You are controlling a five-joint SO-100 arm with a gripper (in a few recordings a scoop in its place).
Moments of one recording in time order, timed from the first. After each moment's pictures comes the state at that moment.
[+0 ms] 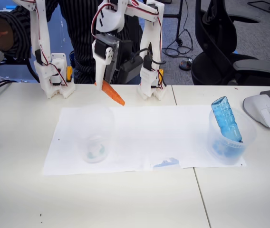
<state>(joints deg) 41.5 93.5 67.9 91.4 -2.8</state>
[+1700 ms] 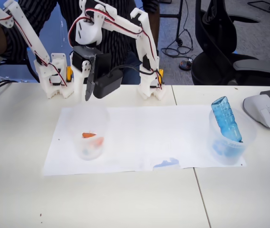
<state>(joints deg) 46.1 65.3 35.1 97.8 -2.9</state>
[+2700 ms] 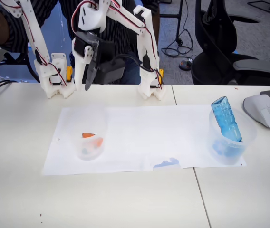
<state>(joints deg) 46.1 72.6 35.1 98.9 -2.9</state>
